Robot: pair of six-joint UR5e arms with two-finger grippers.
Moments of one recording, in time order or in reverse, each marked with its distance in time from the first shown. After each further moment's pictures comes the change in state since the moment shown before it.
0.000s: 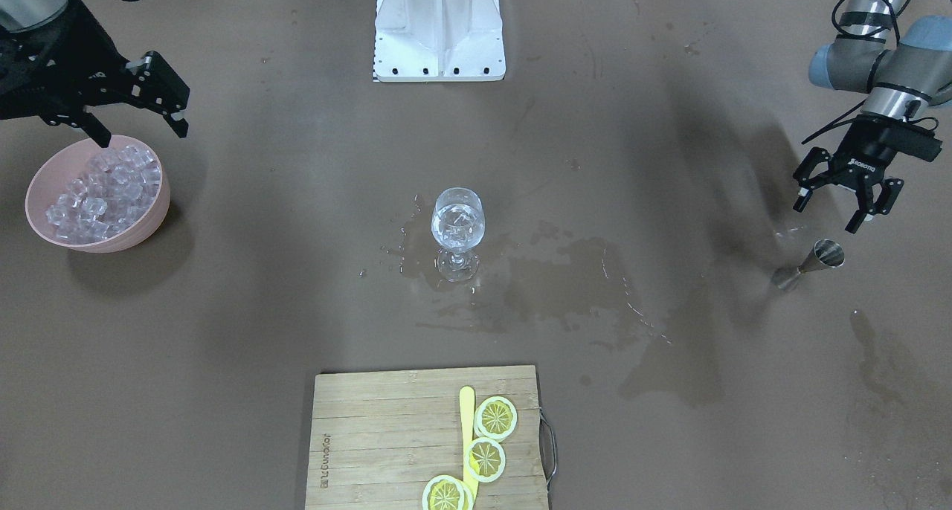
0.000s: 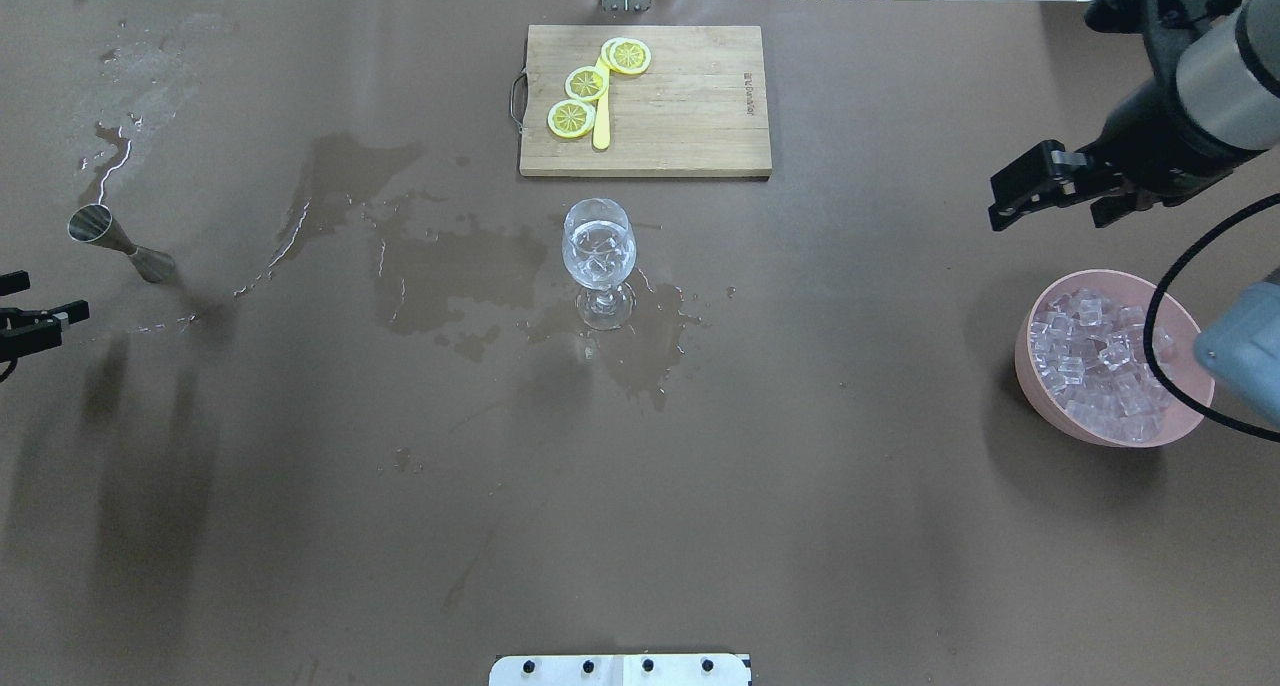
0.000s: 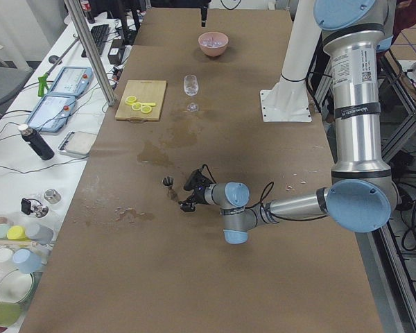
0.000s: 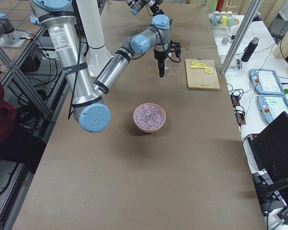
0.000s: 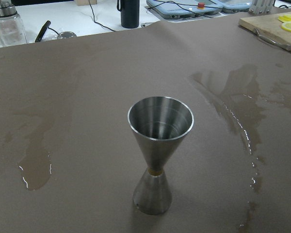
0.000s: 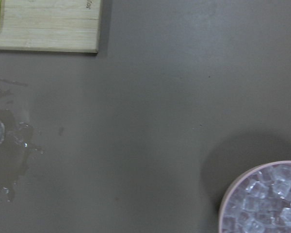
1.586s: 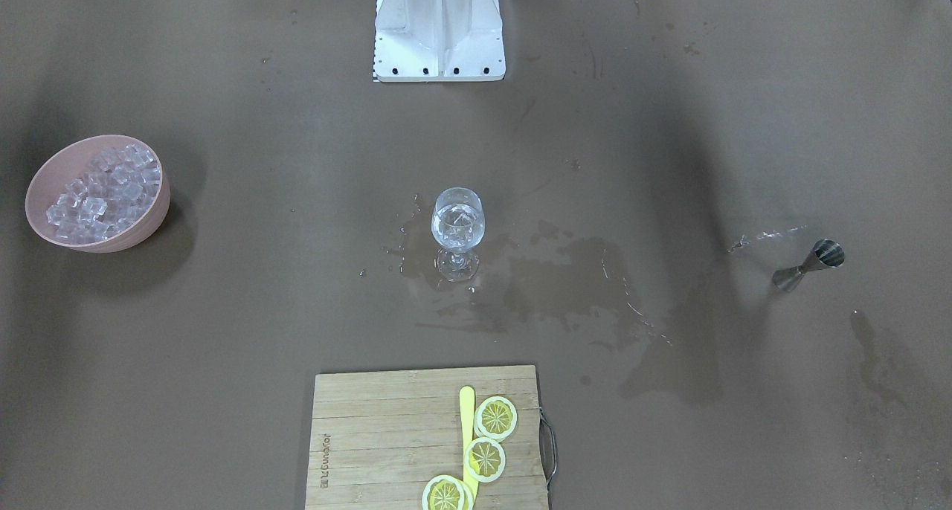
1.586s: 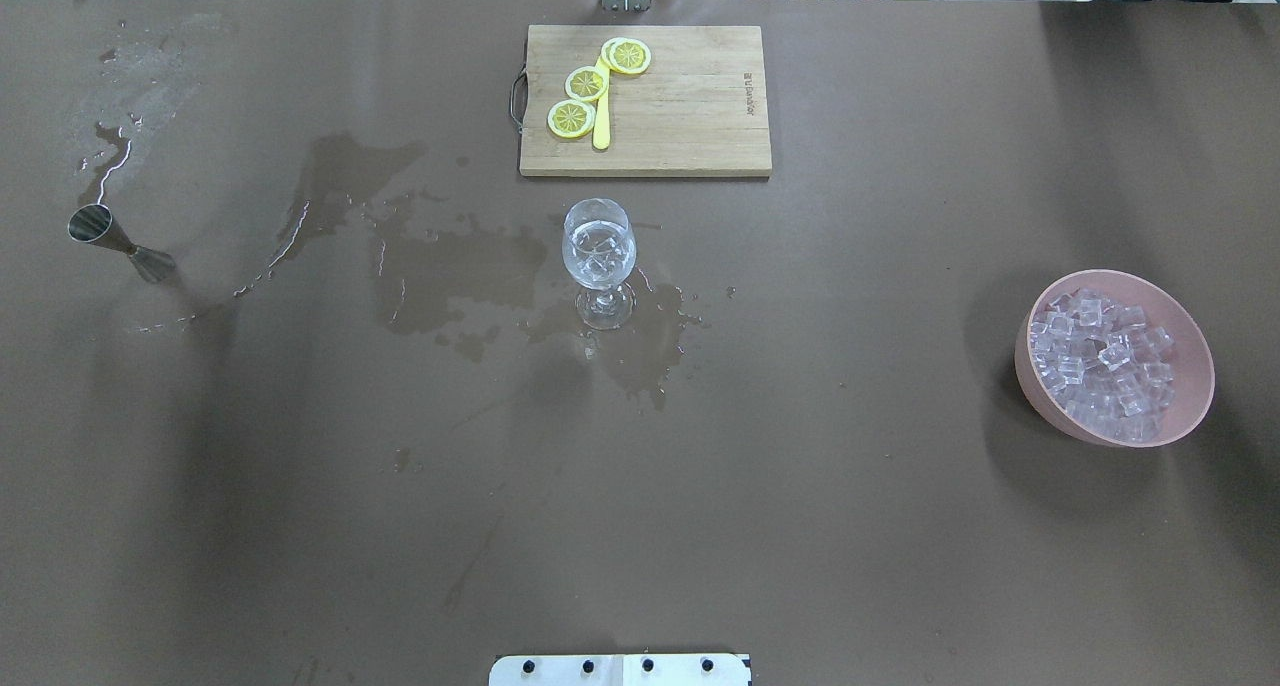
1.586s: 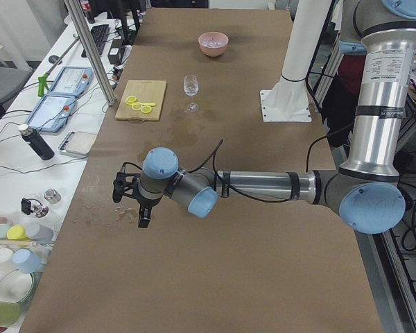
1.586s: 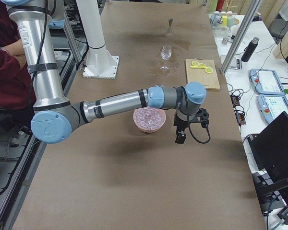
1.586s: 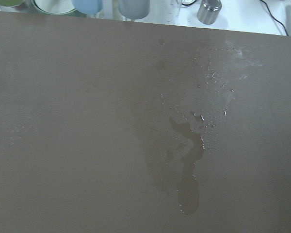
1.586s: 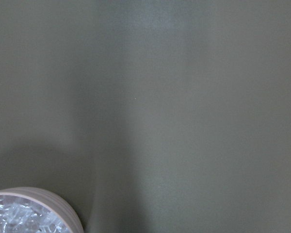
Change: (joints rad) left arm -0.623 -0.230 -0.234 1.263 -0.546 0.284; right arm 0.474 -0.105 -0.550 0.030 0.160 -0.704
